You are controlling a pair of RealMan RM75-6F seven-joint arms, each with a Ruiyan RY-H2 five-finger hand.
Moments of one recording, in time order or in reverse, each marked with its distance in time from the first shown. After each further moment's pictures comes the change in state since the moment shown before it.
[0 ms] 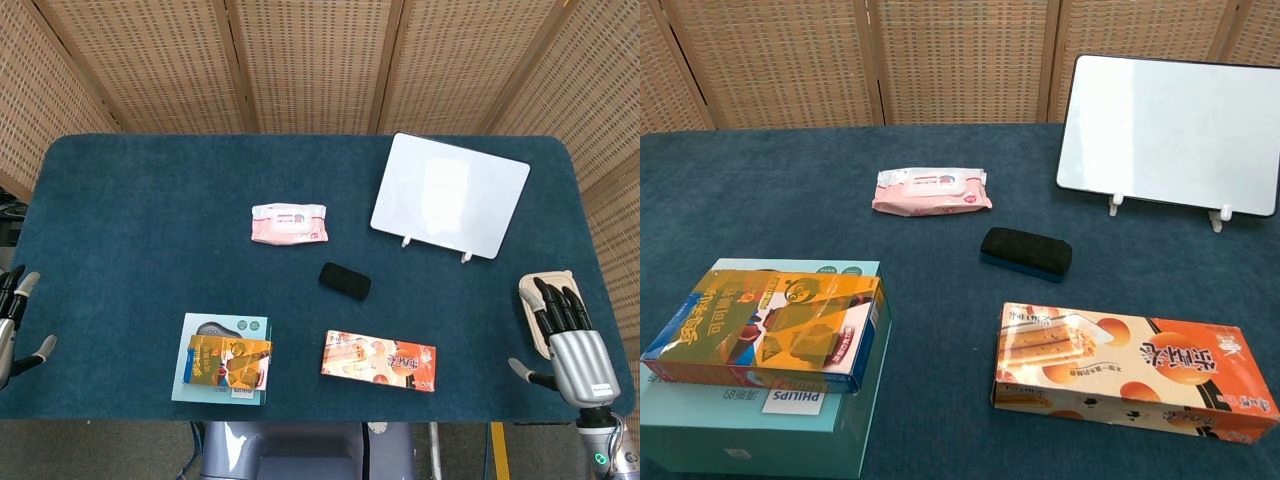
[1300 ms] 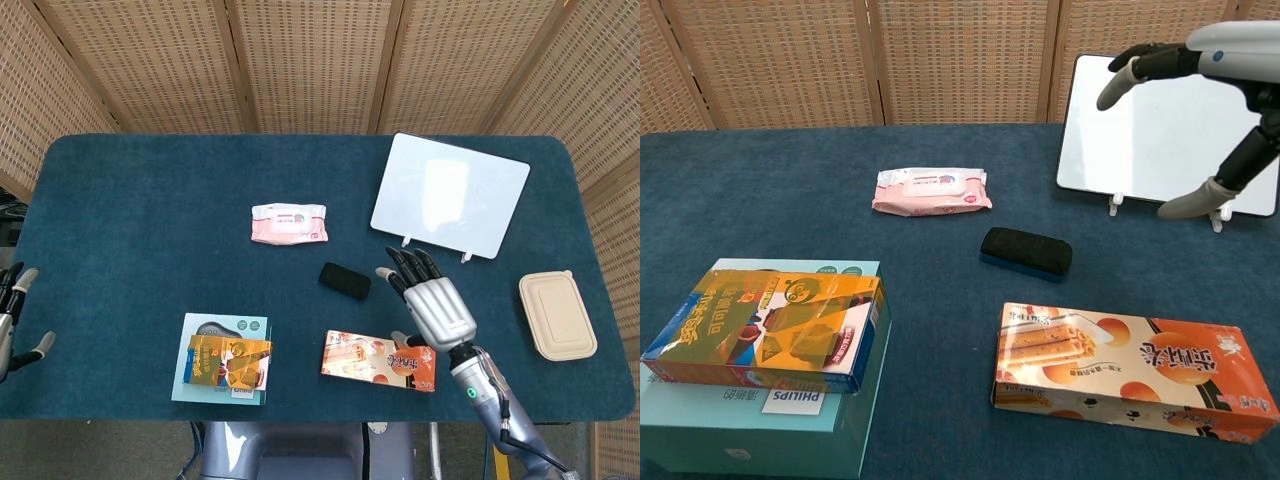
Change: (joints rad) left arm -0.015 -0.003 -0.012 0.025 -0.032 -0.040 -0.039; right arm 0.418 -0.083 0.200 -0.472 0.527 -0.402 -0.598
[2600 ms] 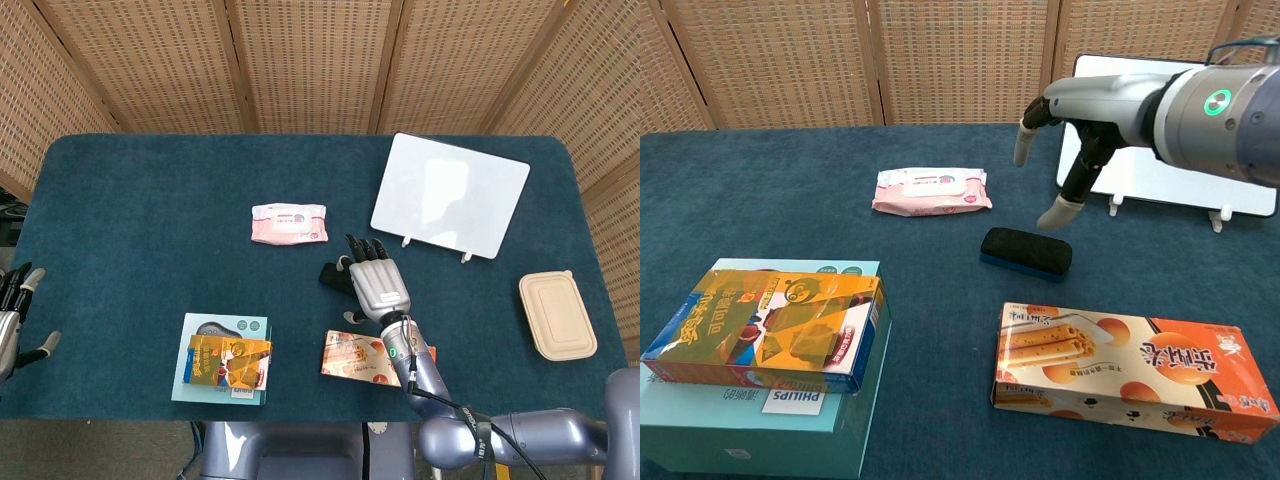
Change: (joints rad) left arm -0.021 -0.018 0.001 0.033 -0.016 -0.044 -0.025; right arm 0.397 -0.323 0.119 0.140 0.648 0.172 -0.288
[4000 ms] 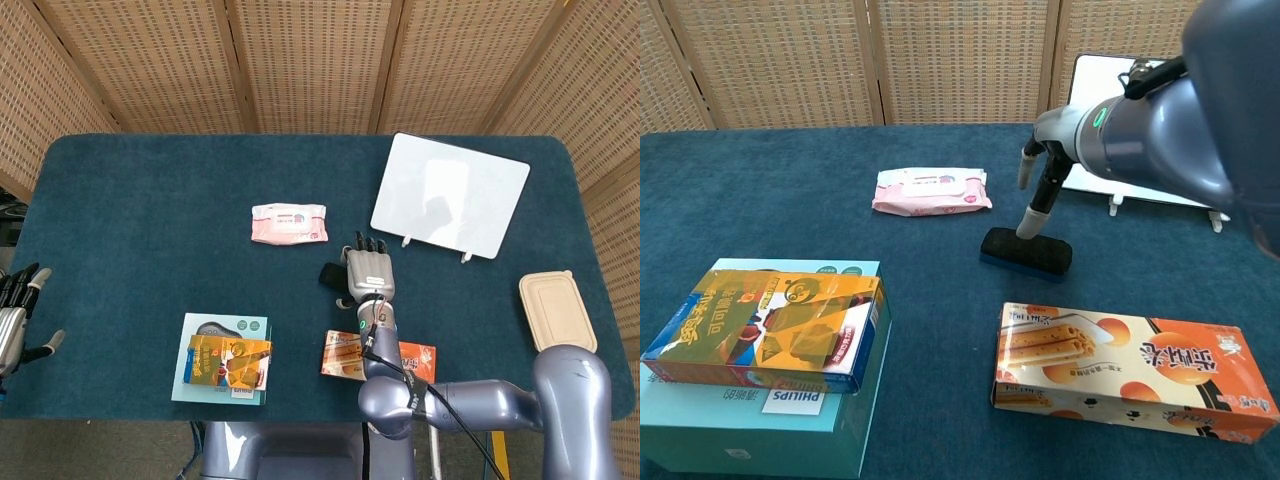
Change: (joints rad) left arm -0.030 -0.019 0.002 0.052 -0.033 -0.073 -0.048; right arm 0.213 -0.191 0.136 0.274 0.420 0.128 -0.055
